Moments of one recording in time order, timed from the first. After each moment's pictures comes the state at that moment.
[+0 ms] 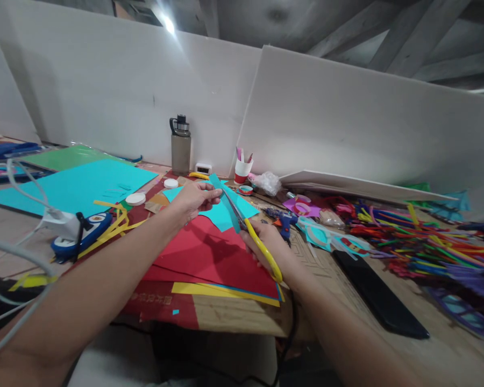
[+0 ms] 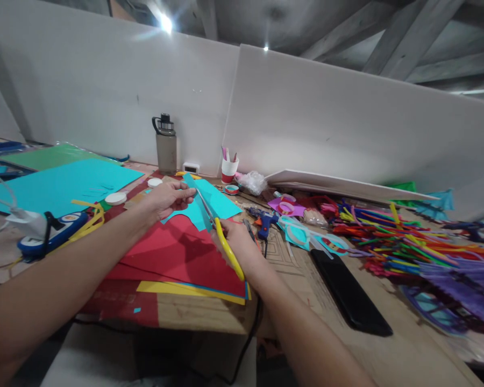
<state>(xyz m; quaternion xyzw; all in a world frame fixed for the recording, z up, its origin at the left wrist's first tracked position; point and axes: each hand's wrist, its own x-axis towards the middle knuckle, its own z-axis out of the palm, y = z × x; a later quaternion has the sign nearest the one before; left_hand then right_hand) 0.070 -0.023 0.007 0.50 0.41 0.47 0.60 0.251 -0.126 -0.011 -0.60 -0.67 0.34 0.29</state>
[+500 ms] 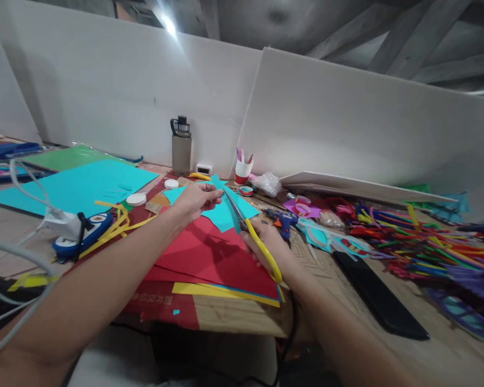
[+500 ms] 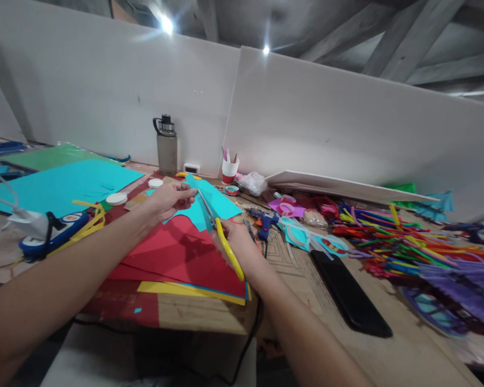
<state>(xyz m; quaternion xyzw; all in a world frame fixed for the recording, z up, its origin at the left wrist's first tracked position) 0.072 -0.022 0.004 0.50 0.38 0.49 0.60 0.253 -0.123 -0.018 -0.58 -0.68 0.33 0.31</state>
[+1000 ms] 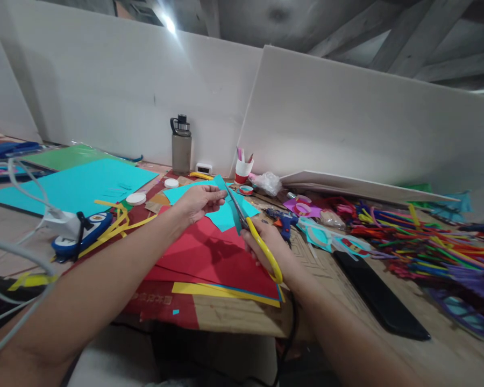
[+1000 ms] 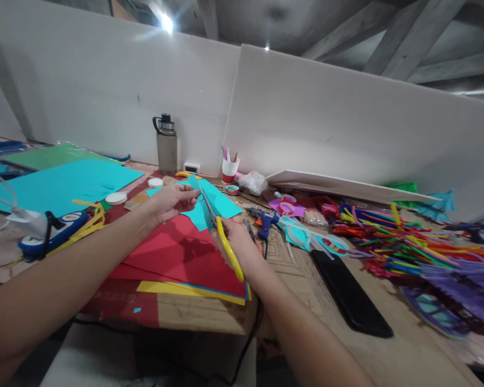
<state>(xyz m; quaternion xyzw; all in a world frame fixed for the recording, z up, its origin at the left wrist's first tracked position) 0.078 -0.025 0.003 0.46 0.35 0.48 0.66 0.257 -0.120 -0.025 -0.56 -0.69 0.32 0.33</state>
